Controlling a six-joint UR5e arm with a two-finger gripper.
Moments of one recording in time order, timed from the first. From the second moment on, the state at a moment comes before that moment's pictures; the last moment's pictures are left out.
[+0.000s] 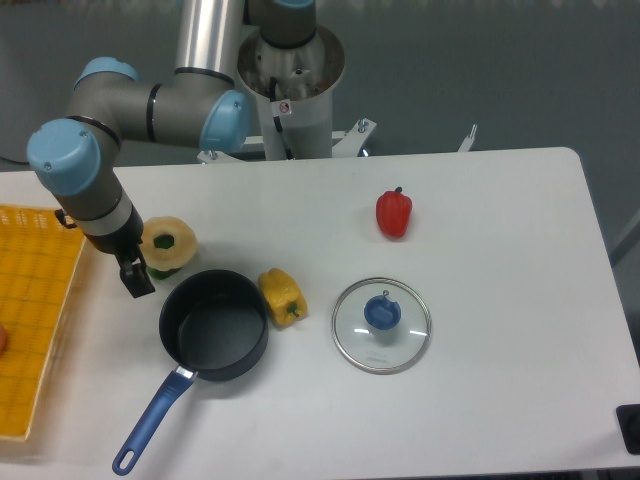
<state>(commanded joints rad) 1.89 -1.90 -1.77 -1.11 1.62 1.20</state>
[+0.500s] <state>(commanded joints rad) 1.89 -1.90 -1.78 -1.11 1.62 1.20</state>
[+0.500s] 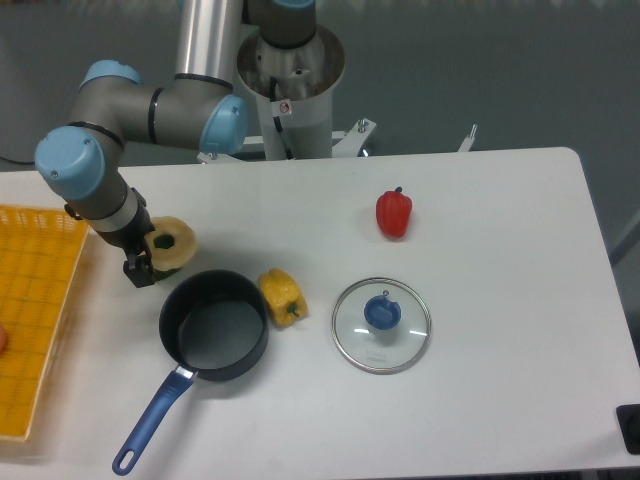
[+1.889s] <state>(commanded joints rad) 1.90 -1.92 -1.78 -1.12 1.65 1.20</state>
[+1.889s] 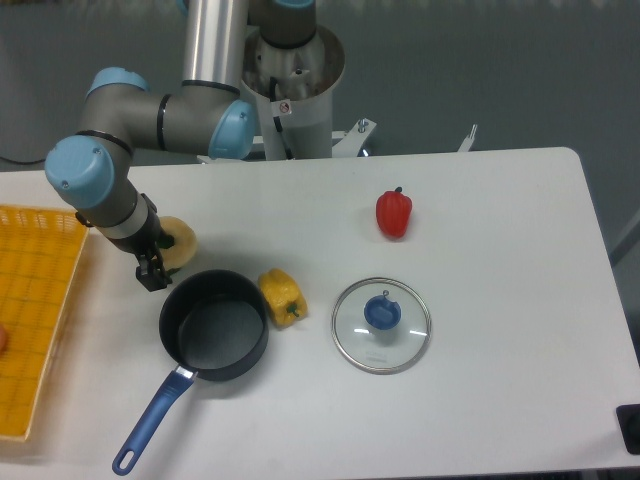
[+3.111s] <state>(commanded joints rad) 1.94 -1.89 -1.69 -1.31 1.64 1.13</state>
